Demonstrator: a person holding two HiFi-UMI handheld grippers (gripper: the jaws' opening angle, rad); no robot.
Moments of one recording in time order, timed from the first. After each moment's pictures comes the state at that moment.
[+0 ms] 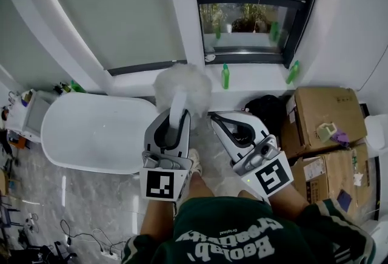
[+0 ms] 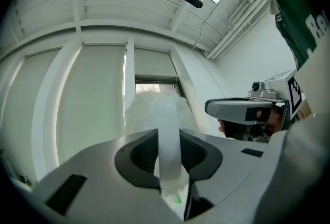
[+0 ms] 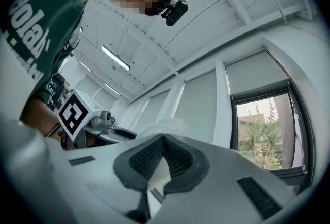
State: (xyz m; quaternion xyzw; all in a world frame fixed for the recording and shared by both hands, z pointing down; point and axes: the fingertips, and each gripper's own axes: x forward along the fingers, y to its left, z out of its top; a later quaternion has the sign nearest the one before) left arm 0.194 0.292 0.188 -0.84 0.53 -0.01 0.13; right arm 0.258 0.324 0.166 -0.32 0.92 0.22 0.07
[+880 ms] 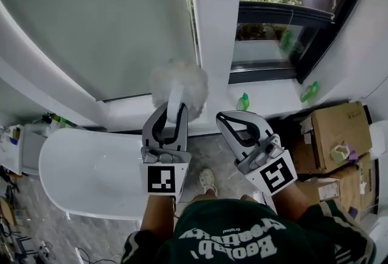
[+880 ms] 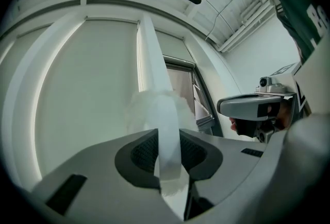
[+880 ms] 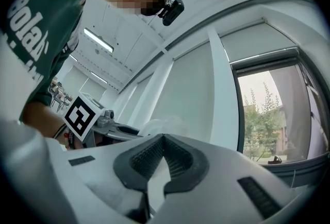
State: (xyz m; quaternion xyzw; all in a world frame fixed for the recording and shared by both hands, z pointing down) left arm 0.058 -0.030 0.186 -0.85 0.52 -0.02 0.11; right arm 0.134 0.017 0.170 -0.36 0.92 0.18 0.02
